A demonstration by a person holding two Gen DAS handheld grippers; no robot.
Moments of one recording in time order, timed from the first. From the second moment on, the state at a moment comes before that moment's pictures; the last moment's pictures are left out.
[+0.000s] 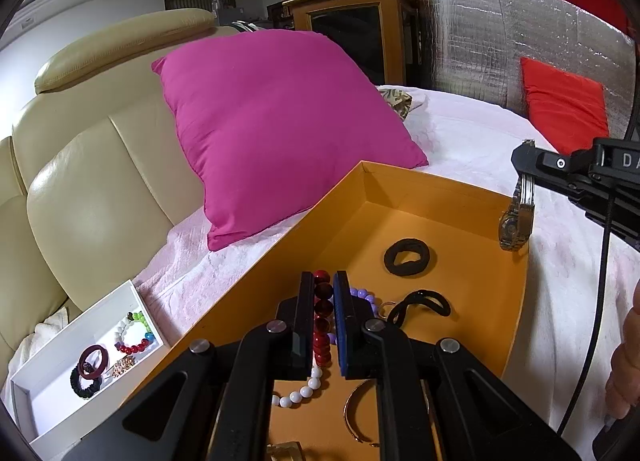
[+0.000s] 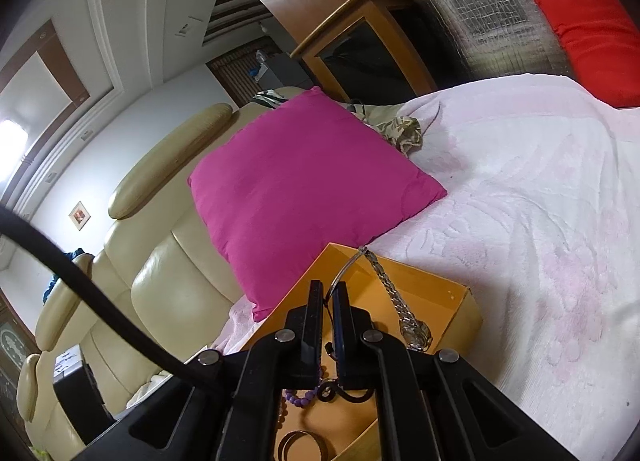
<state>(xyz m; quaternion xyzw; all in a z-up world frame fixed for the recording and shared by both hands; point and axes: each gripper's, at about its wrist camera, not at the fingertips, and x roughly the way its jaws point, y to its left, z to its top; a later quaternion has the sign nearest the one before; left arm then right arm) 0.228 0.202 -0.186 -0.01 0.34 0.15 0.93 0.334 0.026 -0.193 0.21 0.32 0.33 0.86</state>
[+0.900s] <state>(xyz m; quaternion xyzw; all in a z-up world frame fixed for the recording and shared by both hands) 0.227 0.243 -0.190 -0.08 0.35 0.20 0.91 0.348 0.032 -0.216 0.21 0.35 0.32 0.86</state>
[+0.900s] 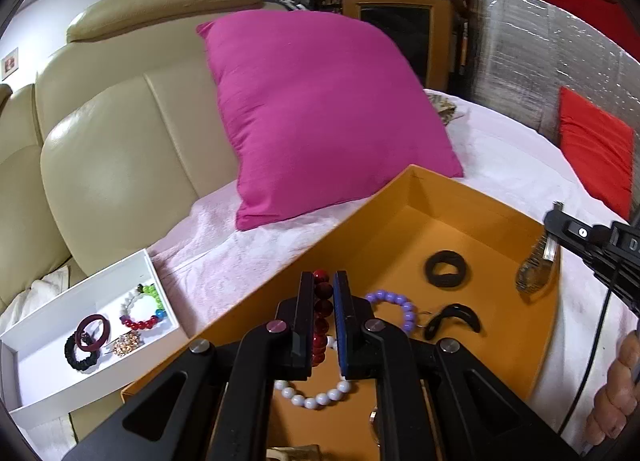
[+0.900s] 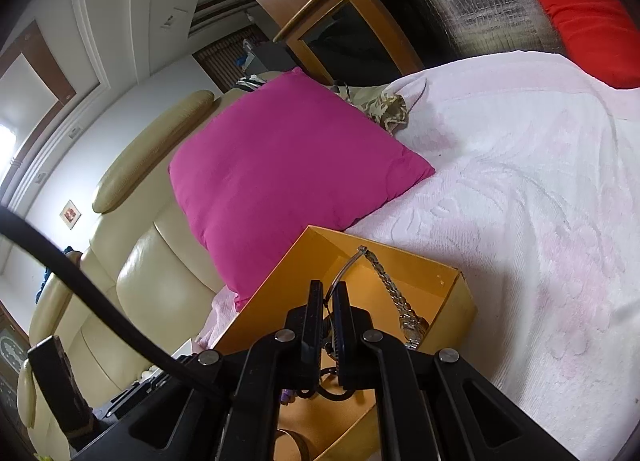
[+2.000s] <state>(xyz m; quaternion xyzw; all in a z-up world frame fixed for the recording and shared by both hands) 0.231 0.252 -0.202 -0.07 0.37 0.21 0.90 0.348 0.044 -0.230 0.20 0.37 0.32 0.85</state>
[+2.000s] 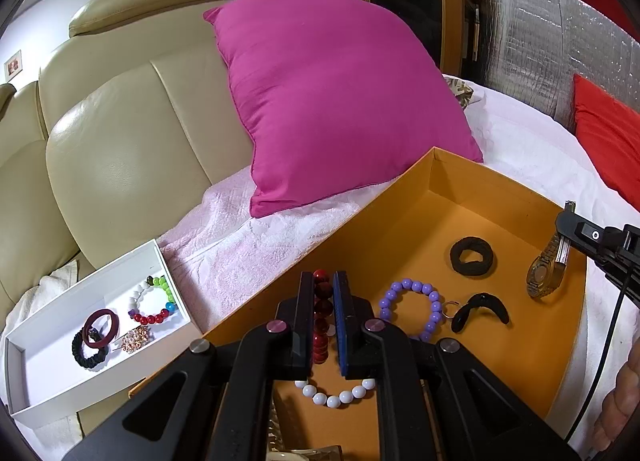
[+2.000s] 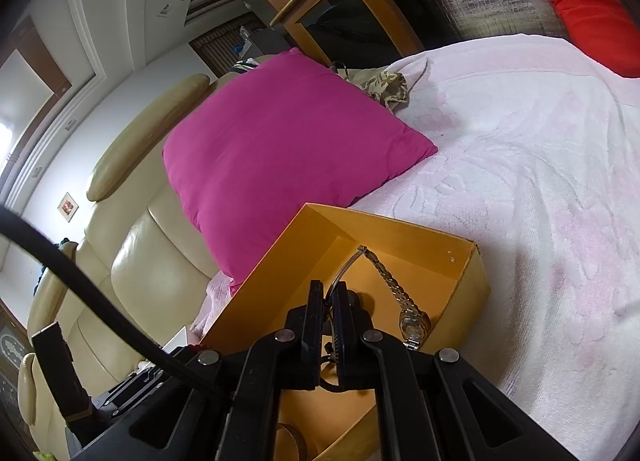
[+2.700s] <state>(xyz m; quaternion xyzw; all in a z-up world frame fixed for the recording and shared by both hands) 0.238 0.255 -0.212 -0.06 0.40 0.21 0.89 0.356 0.042 -0.242 0.20 0.40 0.29 0.85</state>
